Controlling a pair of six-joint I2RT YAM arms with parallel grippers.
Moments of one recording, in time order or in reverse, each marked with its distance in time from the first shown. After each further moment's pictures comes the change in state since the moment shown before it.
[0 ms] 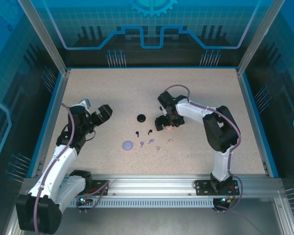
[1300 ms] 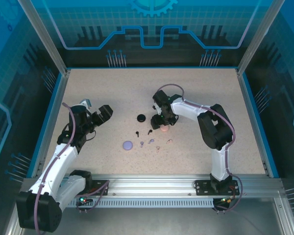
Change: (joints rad) left arm 0.000 0.026 0.000 0.000 0.000 0.000; right arm 0.031 0.069 0.081 0.035 -0.057 -0.056
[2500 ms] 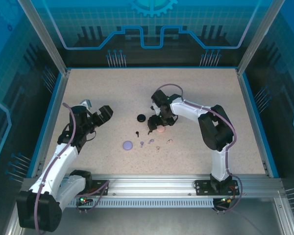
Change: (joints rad) left arm 0.000 0.005 -0.007 0.000 0.000 0.000; right arm 0.021 -0.007 0.026 -0.027 -0.092 0.030
